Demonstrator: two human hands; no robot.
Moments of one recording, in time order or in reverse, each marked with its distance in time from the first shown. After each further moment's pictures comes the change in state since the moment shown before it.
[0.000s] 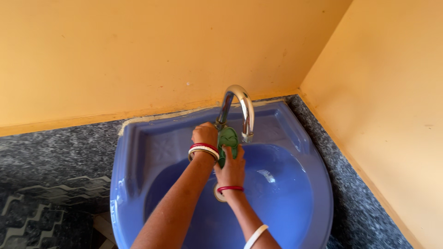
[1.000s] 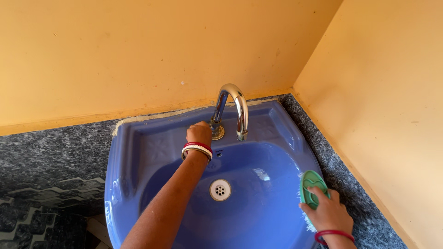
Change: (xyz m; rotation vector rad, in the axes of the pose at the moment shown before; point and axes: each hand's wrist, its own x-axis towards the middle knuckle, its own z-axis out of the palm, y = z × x) left_hand -0.006 -0.017 -0.028 -0.052 -0.076 0.072; right_hand -0.041 0.159 -0.221 -0.612 -0.490 0.523
